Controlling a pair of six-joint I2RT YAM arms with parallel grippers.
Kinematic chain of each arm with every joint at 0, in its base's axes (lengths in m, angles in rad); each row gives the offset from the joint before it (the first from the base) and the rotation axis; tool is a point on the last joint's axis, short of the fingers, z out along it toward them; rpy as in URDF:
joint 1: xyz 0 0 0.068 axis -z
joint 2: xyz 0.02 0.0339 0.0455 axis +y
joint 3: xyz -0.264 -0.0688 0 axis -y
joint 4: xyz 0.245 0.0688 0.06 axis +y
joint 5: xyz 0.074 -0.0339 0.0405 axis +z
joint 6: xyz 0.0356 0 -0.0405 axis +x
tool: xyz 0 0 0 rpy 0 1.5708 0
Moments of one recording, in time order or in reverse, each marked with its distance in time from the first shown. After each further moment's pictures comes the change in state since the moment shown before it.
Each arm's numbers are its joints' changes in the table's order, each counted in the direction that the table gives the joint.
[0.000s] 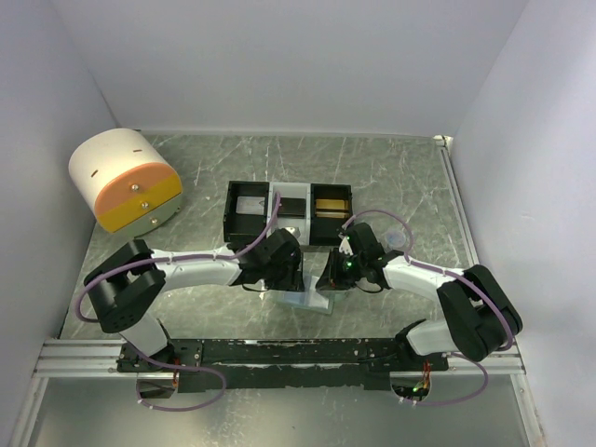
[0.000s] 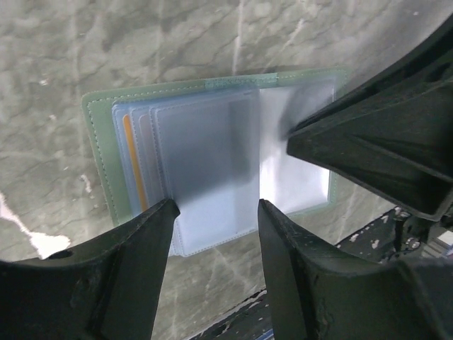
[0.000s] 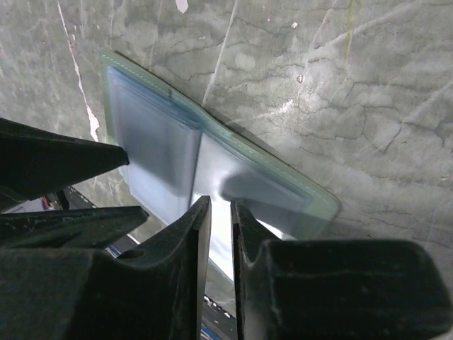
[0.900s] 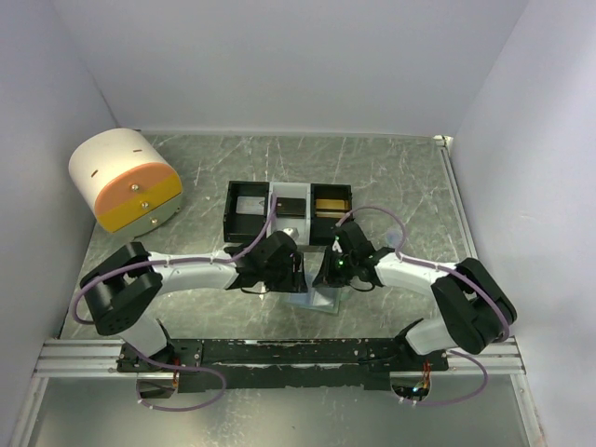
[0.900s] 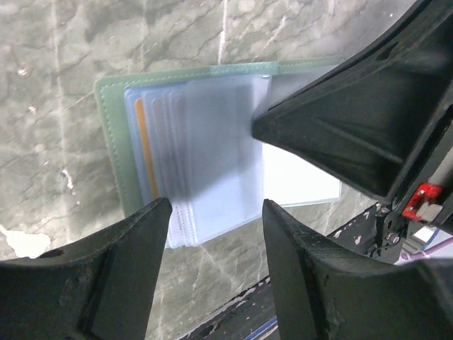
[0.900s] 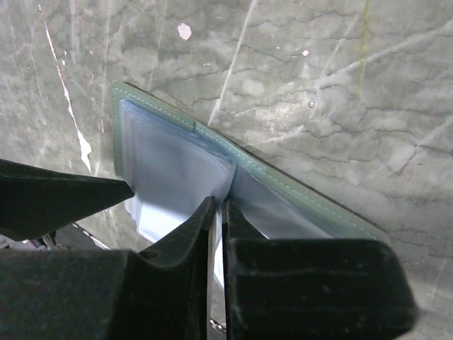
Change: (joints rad) left arm 0.006 -0.011 -0.041 -0.098 -0.026 -0.031; right arm -0.082 0.057 0.067 0.027 -0.147 0.045
